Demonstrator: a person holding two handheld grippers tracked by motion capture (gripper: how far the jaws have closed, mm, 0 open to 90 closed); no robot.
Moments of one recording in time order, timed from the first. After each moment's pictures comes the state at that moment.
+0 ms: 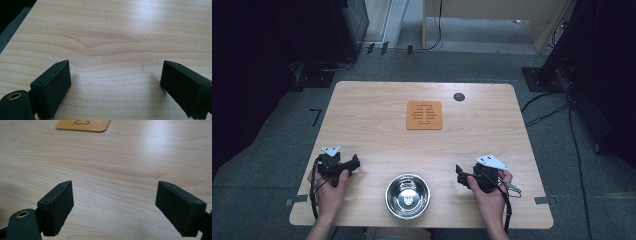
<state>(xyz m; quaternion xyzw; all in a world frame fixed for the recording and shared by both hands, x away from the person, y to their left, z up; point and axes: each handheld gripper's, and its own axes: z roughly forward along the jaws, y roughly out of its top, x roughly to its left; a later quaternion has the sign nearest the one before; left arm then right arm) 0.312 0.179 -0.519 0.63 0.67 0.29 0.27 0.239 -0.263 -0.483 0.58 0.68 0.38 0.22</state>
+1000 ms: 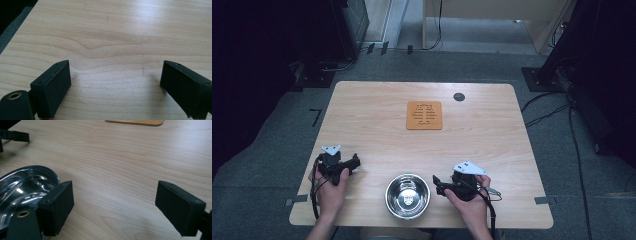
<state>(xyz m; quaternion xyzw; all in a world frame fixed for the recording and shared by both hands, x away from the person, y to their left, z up) 0.314 0.178 -0.519 0.63 0.67 0.29 0.27 0.224 -0.208 -0.483 0.53 0.72 0.42 0.15</state>
